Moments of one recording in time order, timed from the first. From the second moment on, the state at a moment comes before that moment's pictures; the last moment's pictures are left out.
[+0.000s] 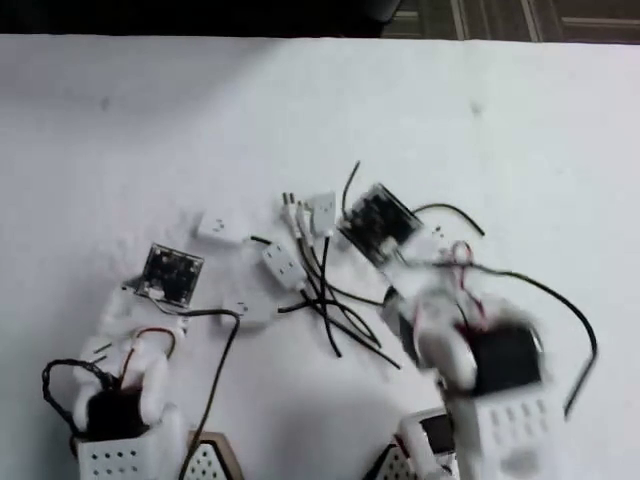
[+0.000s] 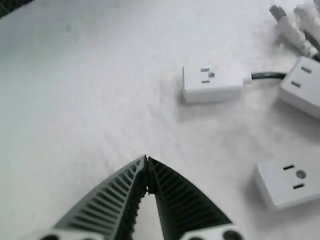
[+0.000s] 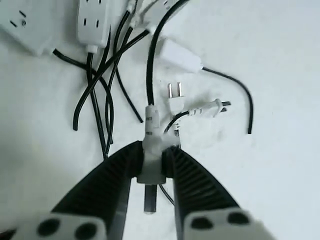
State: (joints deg) left arm -10.9 -103.8 90.3 61.8 -25.5; right arm -15.4 -62.8 33.4 91.1 32.6
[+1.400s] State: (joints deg) left arm 2.8 -33.5 49.8 66.1 -57.3; right arm -15.4 -74.0 62.6 66.5 21.1
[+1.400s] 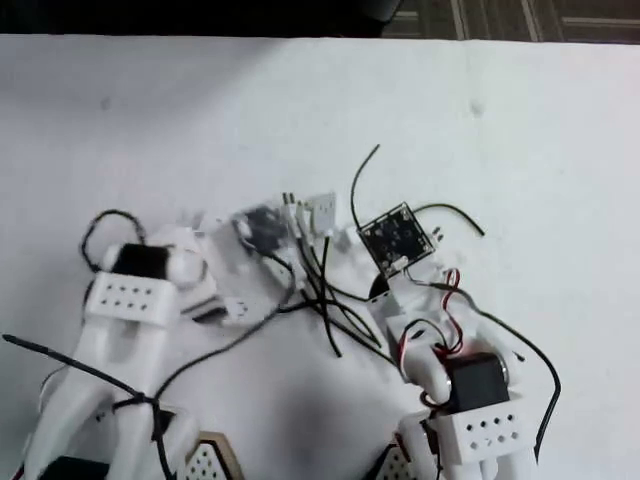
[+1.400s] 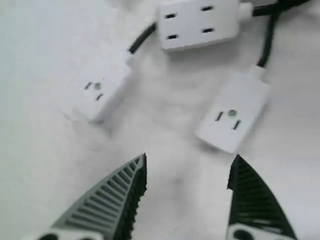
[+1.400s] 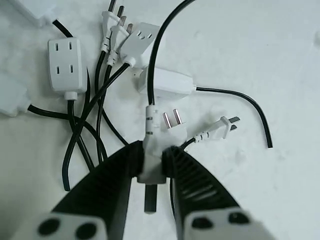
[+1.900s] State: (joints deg) left arm 12.8 -17.5 49.9 58.4 -56.5; right arm -15.4 -74.0 62.6 66.5 21.1
